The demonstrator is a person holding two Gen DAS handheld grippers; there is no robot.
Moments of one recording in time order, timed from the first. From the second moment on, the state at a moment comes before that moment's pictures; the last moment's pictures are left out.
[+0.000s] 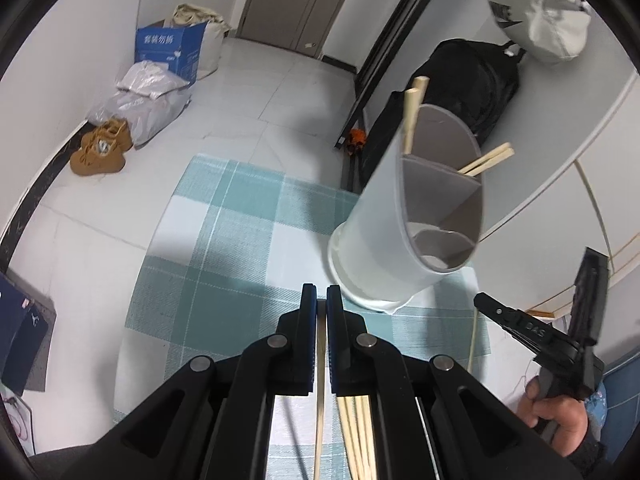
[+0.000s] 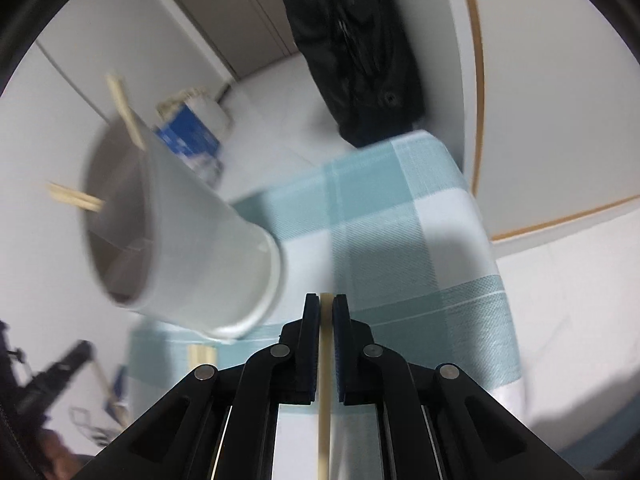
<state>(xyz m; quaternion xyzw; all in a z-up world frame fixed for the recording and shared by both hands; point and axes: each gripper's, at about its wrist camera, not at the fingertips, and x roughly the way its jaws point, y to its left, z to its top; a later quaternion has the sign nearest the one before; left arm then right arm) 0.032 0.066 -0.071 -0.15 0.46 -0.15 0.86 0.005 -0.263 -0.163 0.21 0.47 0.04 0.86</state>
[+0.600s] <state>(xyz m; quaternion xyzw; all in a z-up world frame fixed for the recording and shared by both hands) -0.005 0.040 0.001 -0.10 0.36 -0.21 0.90 -0.056 -0.219 -0.048 0.16 0.22 0.13 0.95</state>
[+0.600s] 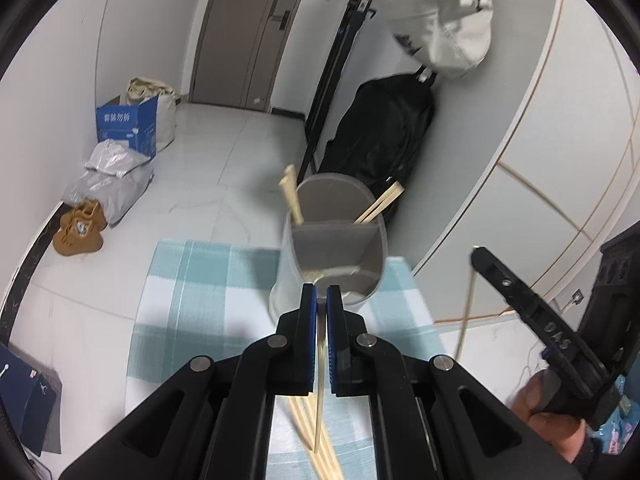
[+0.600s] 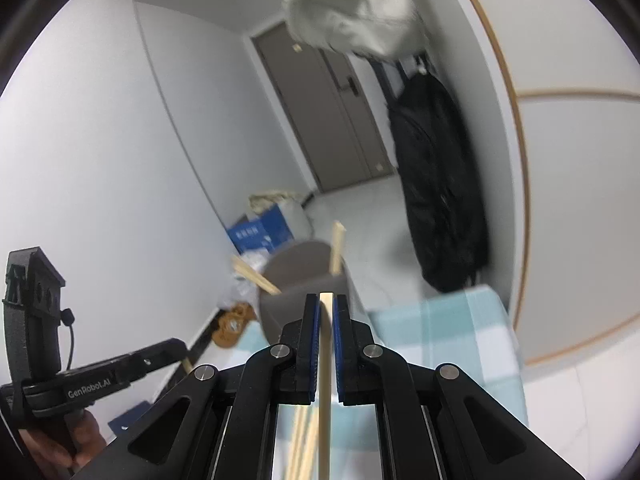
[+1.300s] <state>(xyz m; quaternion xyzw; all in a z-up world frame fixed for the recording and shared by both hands) 0.063 0.033 0.101 -0.11 0.22 -0.19 0.95 0.059 -0.187 0.047 0.13 0.08 0.14 0.98</state>
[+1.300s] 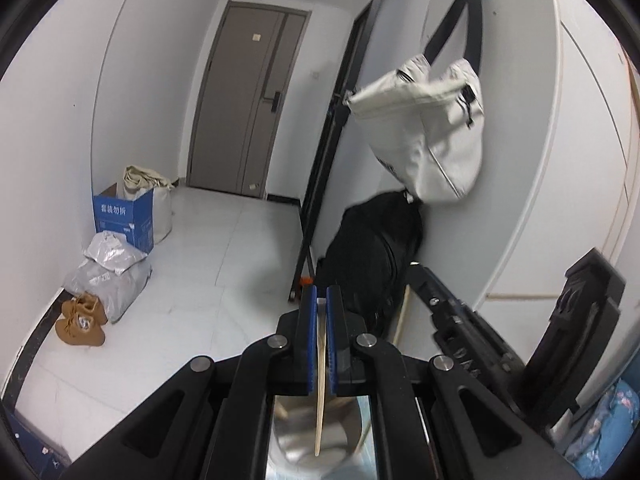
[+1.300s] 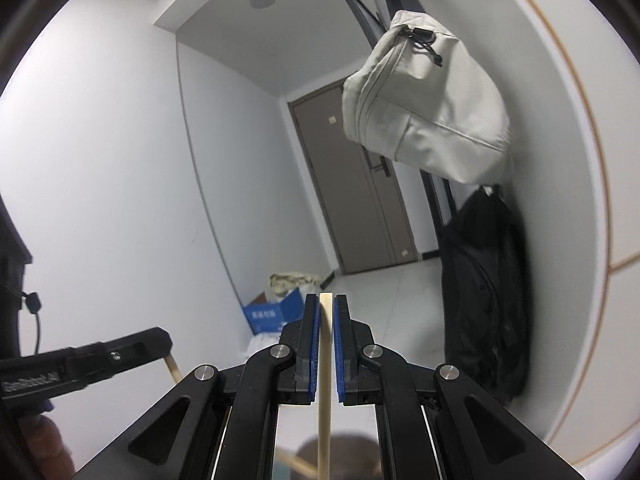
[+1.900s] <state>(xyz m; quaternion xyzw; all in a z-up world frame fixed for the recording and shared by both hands) 0.121 0.035 0.059 -0.13 0.24 -0.18 0.95 0.142 -0.170 0.003 0.12 0.09 0.09 0.98</state>
